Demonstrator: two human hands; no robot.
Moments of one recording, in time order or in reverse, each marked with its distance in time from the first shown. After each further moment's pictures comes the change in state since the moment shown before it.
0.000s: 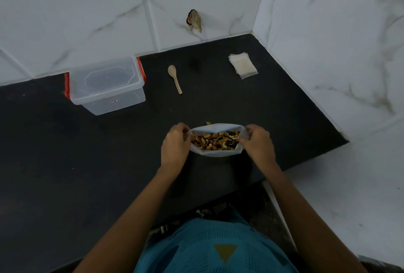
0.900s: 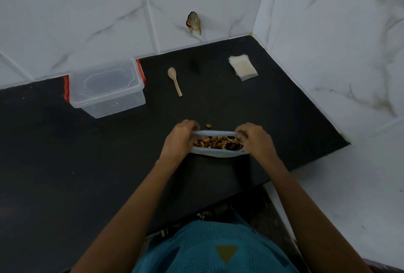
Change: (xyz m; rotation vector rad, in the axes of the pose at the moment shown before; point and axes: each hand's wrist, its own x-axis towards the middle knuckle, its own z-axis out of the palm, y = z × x) left_hand 0.025 0.003 -0.008 0.169 -0.232 0.257; right_hand 0.014 -0.005 -0.009 -0.212 -0.110 -0.303
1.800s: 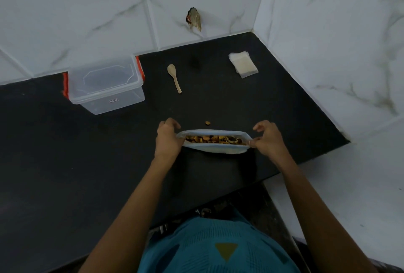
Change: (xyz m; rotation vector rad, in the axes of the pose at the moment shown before) left_hand -0.010 -0.001 -0.005 -0.223 0.147 -0.450; right_hand -0.009 0.020 -0.013 0.370 0.023 0.338
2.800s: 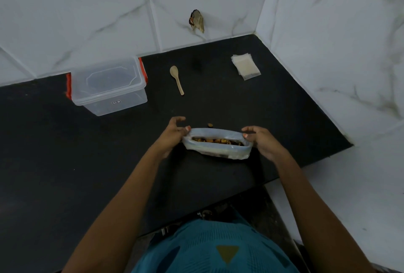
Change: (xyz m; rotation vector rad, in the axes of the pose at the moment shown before) left_hand 0.029 -0.009 0.001 -0.479 -0.381 -0.140; right_hand 0.033 0.007 0.021 0.467 -0.264 0.191
